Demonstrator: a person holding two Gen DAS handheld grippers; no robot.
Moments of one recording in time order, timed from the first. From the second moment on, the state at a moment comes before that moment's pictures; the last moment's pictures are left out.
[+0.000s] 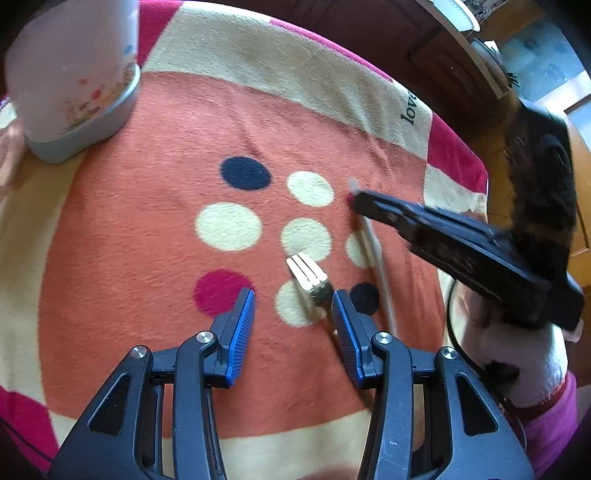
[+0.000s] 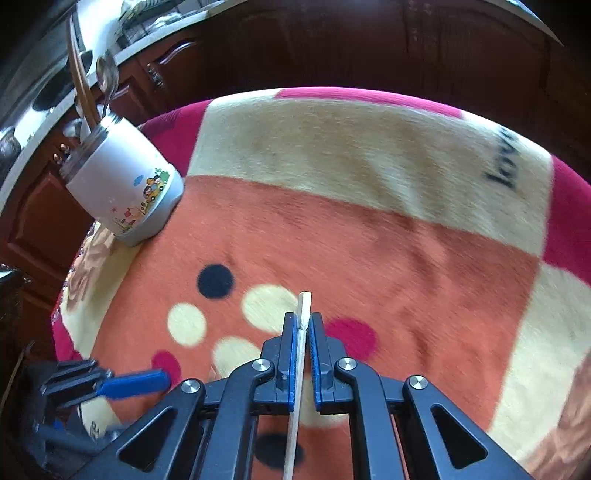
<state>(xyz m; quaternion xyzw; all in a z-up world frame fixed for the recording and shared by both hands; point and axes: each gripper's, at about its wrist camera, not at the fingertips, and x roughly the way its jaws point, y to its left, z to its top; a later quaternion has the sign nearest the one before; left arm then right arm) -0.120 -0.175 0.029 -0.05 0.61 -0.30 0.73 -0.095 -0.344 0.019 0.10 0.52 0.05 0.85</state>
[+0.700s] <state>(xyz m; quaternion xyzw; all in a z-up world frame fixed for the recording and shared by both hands) -0.132 -0.192 0.035 -0.05 0.59 -0.31 0.75 -0.146 -0.377 0.034 0.16 0.49 0.05 0.86</state>
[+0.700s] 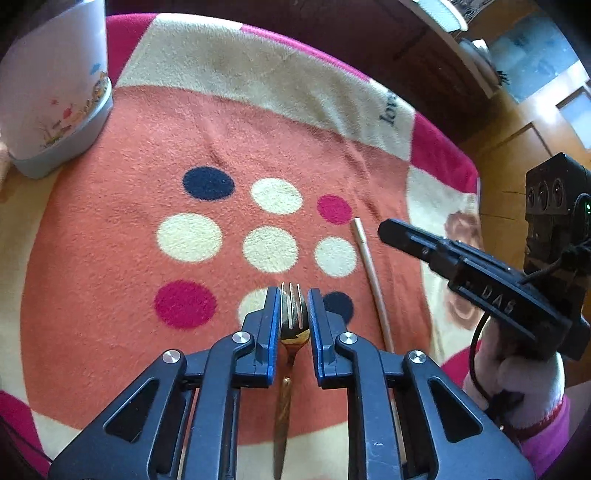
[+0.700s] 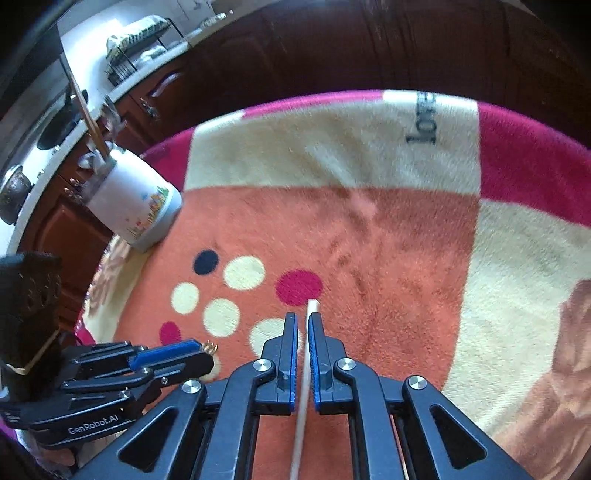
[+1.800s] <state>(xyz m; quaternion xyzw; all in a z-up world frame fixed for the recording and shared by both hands) -0.152 -0.119 0.115 -0.08 0.50 -0.34 0.79 -0.155 -0.356 0.065 0.10 0.47 0.04 0.88</state>
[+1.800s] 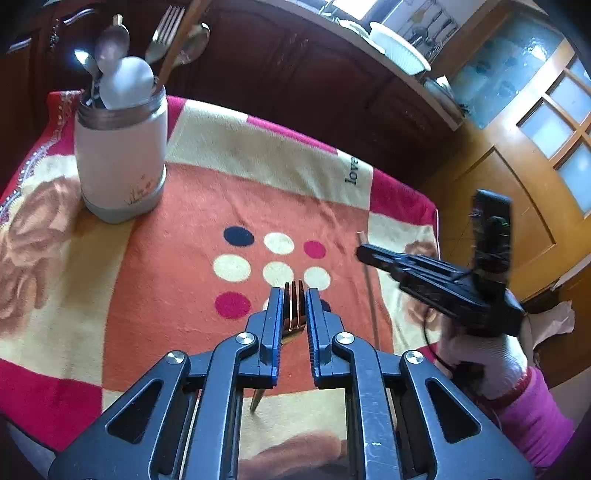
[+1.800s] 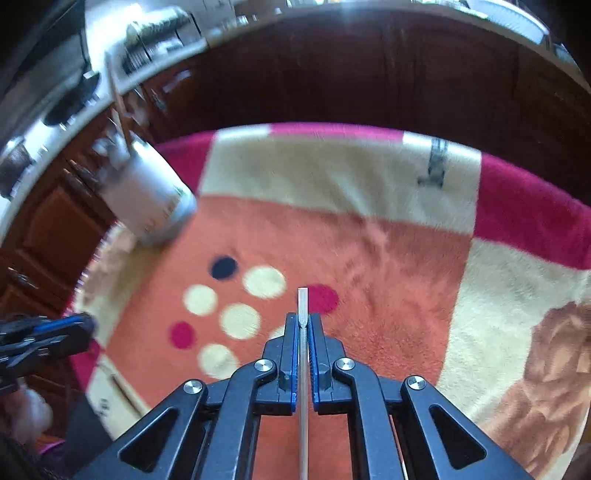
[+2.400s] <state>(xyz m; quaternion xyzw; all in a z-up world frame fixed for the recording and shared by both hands) -0.149 -0.093 0.136 -0.09 0.48 -0.33 0.80 -0.163 -0.323 0.141 0.09 0.39 0.08 0.91</state>
